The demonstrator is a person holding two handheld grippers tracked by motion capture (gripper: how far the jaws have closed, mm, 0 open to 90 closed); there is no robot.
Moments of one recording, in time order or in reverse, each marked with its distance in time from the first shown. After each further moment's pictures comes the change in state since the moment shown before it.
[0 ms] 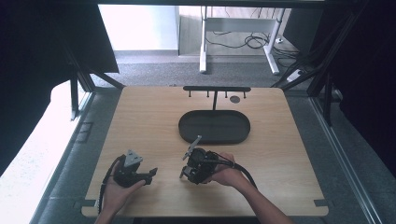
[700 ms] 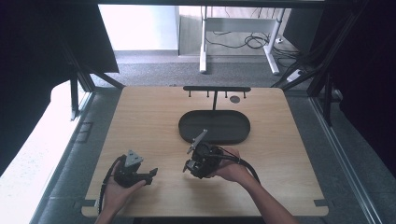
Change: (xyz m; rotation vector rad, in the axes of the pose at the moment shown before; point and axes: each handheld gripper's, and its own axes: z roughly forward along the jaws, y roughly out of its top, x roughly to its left) left arm 0.000 0.000 0.001 0.004 -0.001 0.003; right arm -0.010 0.000 -0.022 -0.034 -0.030 0.011
